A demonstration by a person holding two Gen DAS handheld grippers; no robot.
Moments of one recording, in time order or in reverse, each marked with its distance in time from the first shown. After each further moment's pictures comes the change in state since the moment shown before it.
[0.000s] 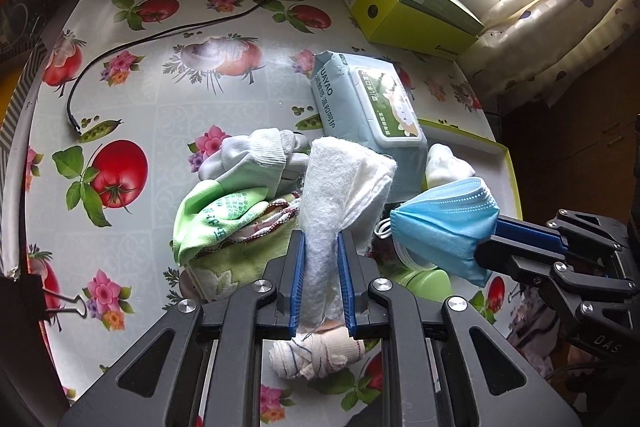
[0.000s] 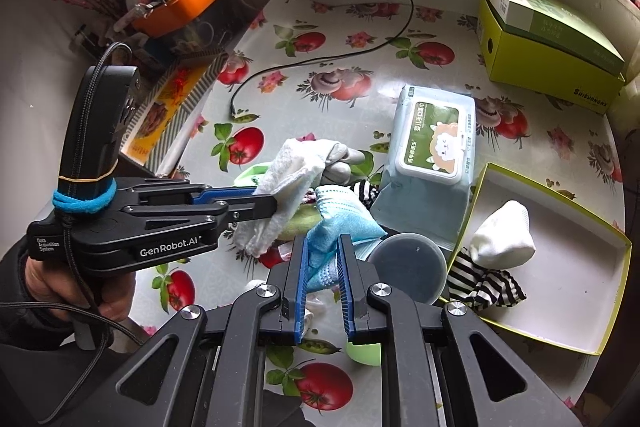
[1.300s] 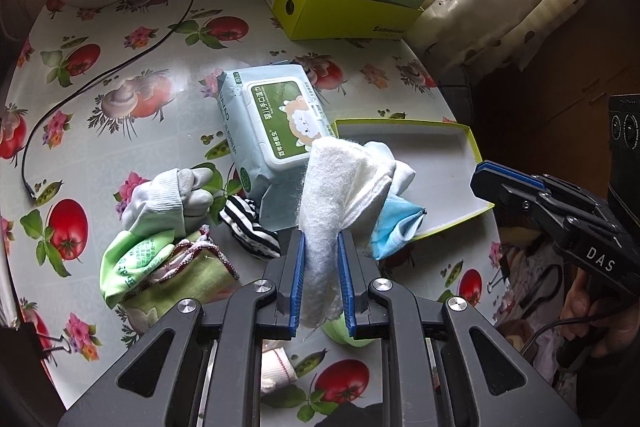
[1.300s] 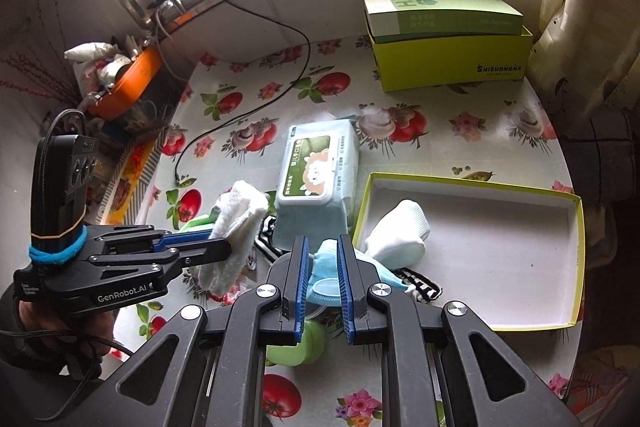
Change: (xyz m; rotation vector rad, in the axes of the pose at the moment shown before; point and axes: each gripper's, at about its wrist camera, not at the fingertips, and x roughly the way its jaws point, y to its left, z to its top) left arm 0.014 -0.080 0.026 0.153 0.042 -0.035; right arm -0.054 -0.102 -0.017 0.230 -0.157 -0.070
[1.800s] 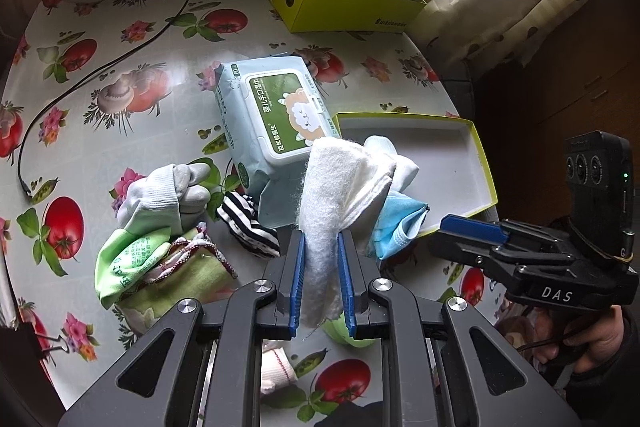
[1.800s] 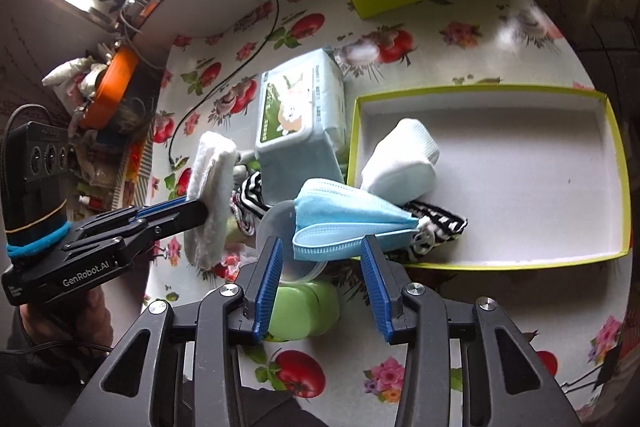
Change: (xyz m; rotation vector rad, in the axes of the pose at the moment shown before) left arm 0.007 0.001 0.000 -0.007 0.022 0.002; right arm 0.048 -0.028 -0.037 0.224 0.173 0.098
